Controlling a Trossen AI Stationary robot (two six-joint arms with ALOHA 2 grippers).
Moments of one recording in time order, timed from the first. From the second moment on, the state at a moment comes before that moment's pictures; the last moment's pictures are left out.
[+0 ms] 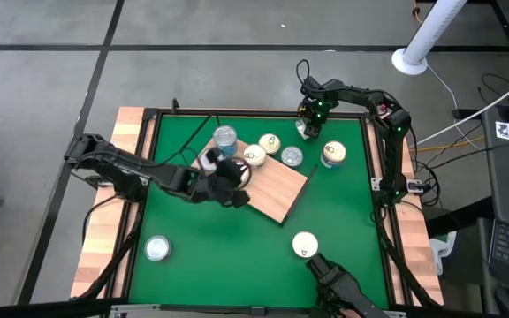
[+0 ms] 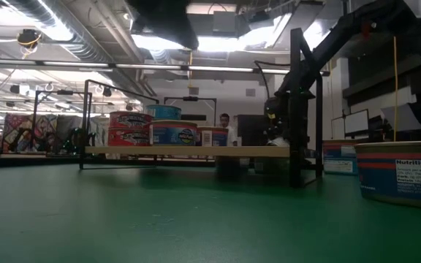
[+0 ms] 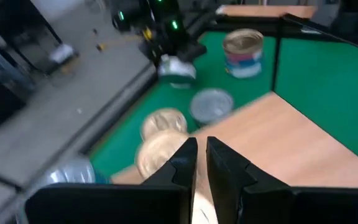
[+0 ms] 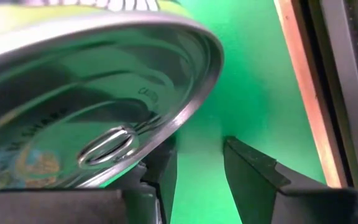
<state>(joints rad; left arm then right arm) -0.21 1.49 1.12 -0.31 -0.86 -0.27 -0.91 2.12 1.45 -0.90 -0.13 -0.52</state>
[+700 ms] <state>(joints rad) 0.26 1.59 1.13 0.31 -0.09 0.42 -0.91 2.12 1.45 -0.89 -0.13 -0.52</state>
